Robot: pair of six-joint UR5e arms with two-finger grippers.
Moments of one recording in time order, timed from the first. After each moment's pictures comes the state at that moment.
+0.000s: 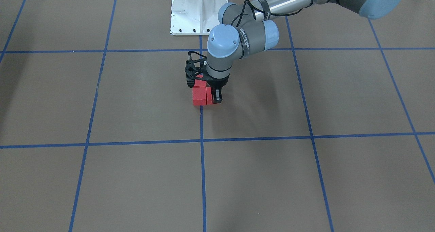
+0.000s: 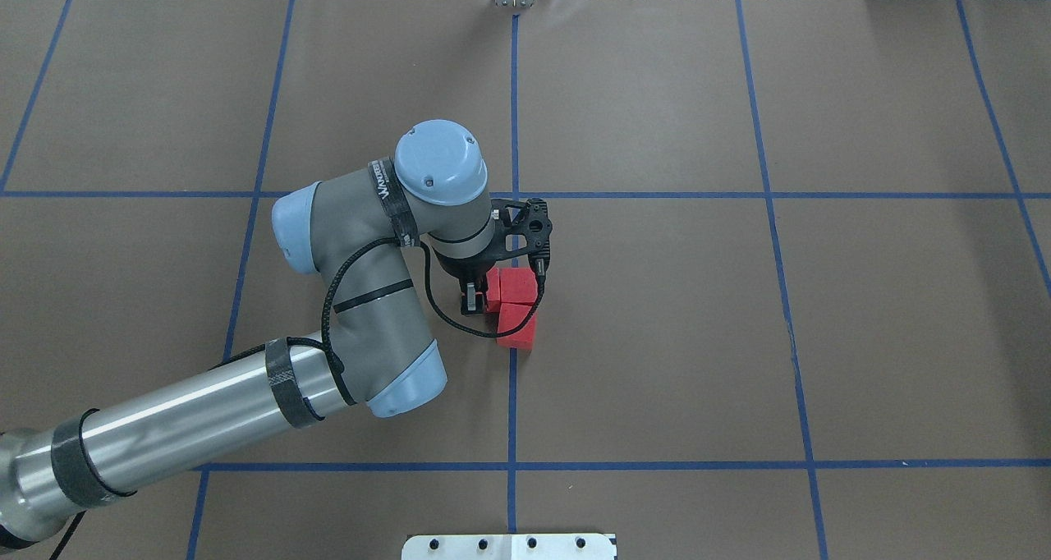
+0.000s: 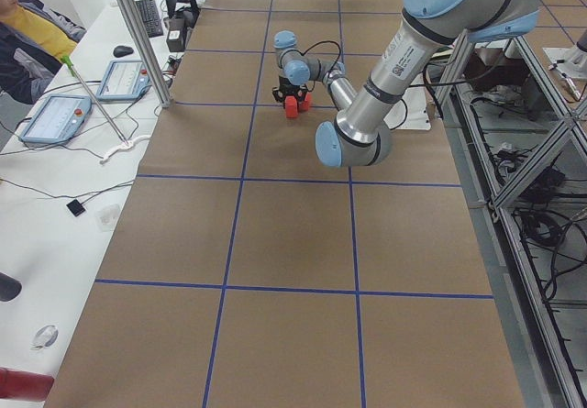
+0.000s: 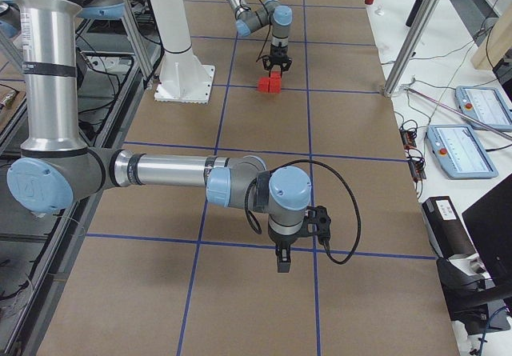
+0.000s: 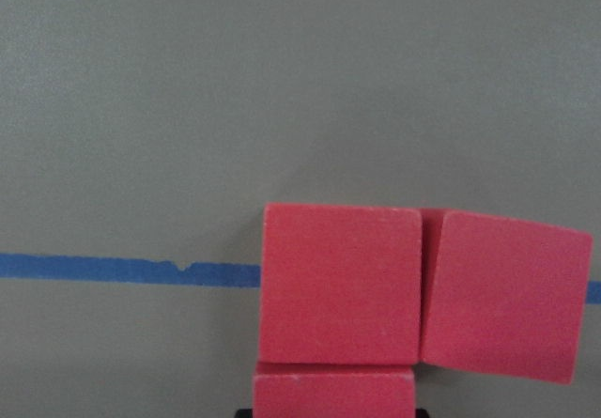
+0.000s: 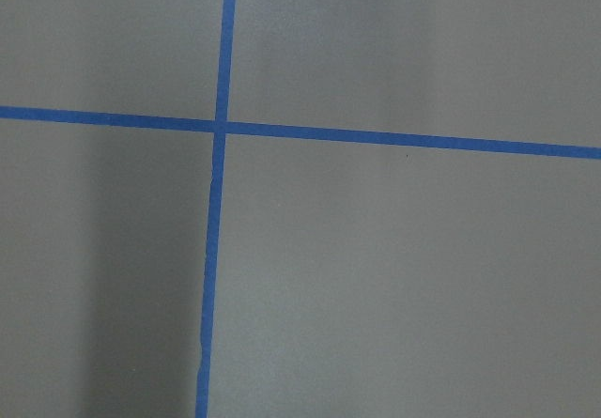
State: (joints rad) left arm -0.53 -2.40 -1.43 -1.65 -1.99 0.33; right arm 1.69 -1.60 1.64 -1.68 2.29 -0.19
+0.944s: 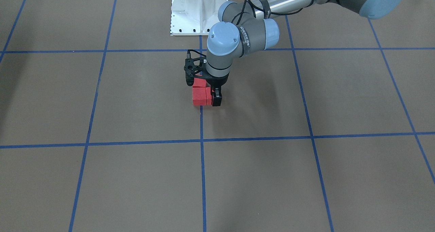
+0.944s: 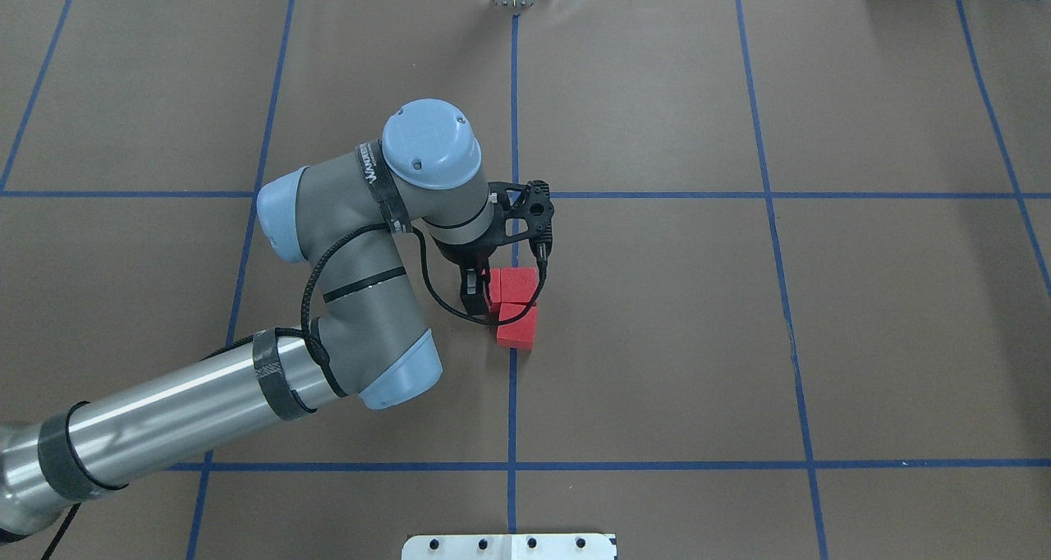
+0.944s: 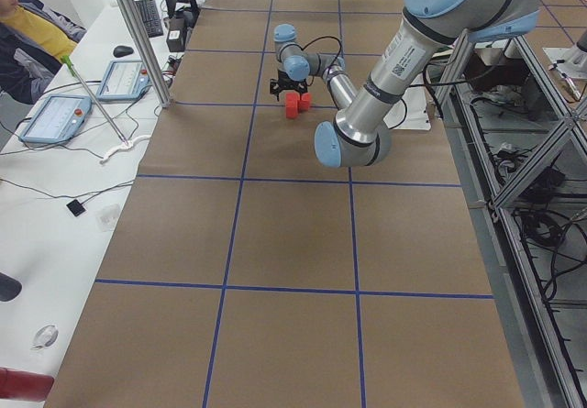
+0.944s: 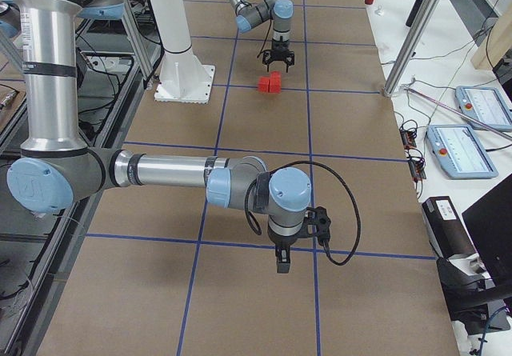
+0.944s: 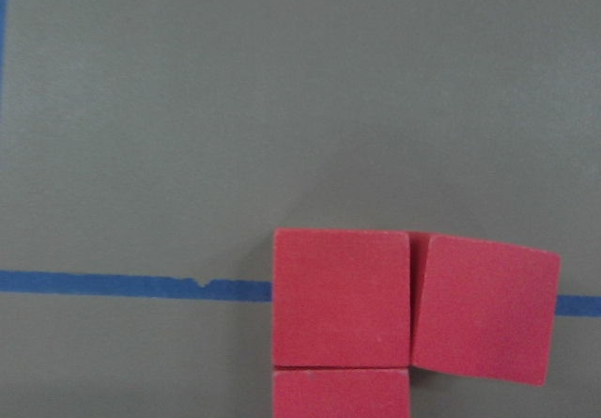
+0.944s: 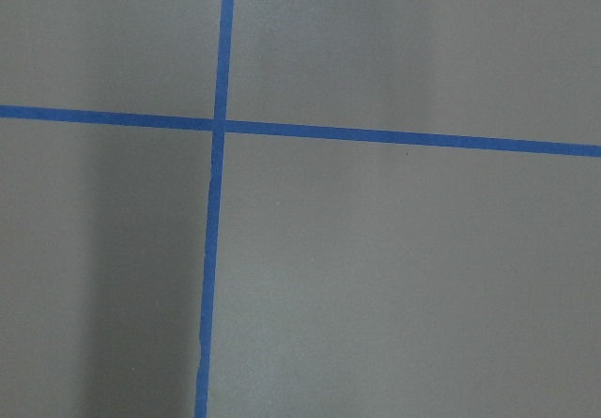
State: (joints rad) left arm -0.56 -2.39 -1.49 -1.65 -2.00 0.33; right arm 1.69 -1.60 1.63 -1.68 2.29 -0.19
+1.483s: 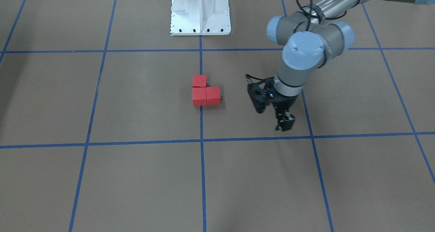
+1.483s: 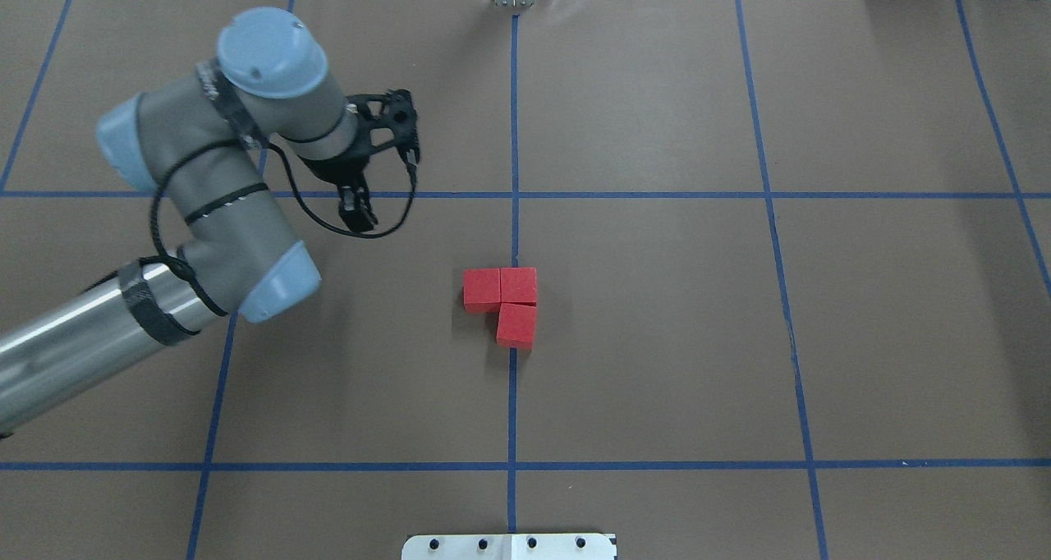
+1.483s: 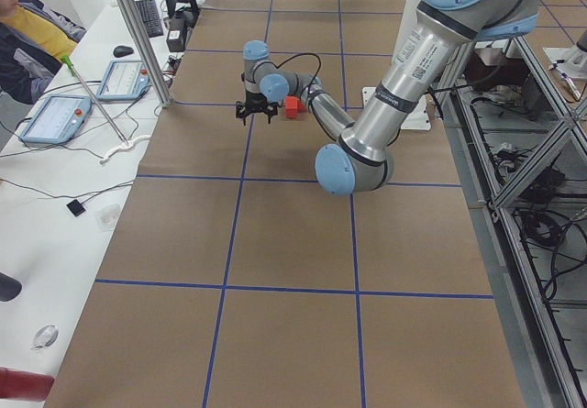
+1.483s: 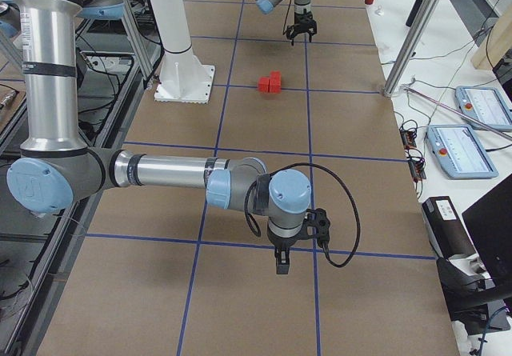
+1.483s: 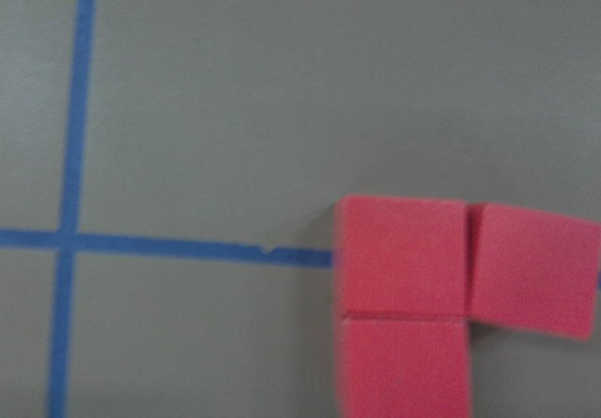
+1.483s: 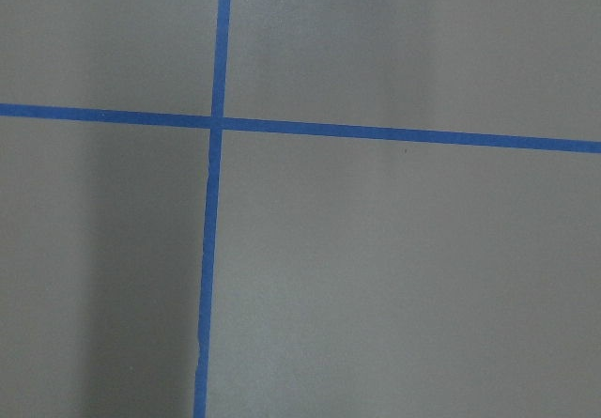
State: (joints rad) left arm -0.84 -2.14 -1.58 -1.65 -2.02 0.33; right arm 1.69 -1.60 1.62 -1.68 2.29 -0.19
